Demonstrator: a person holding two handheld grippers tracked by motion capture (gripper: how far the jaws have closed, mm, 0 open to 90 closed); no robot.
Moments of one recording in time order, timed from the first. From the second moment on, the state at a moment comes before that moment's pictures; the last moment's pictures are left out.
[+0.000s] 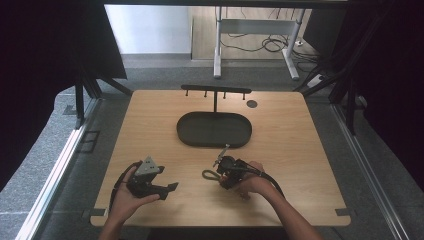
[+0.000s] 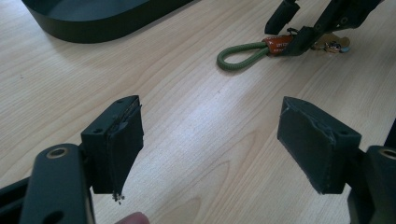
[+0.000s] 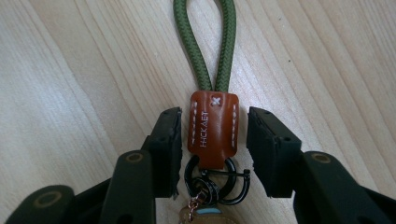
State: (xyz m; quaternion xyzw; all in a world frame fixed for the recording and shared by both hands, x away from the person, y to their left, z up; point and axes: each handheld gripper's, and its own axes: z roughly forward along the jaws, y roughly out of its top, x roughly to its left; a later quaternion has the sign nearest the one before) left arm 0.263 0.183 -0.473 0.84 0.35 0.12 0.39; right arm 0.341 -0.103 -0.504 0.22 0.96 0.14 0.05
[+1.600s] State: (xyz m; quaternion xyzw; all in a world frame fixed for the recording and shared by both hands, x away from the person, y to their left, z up) left arm 0.263 0.184 -0.473 0.84 0.35 0.12 0.39; right arm 0.344 -0.129 -0.447 0.23 0.95 0.18 0.08
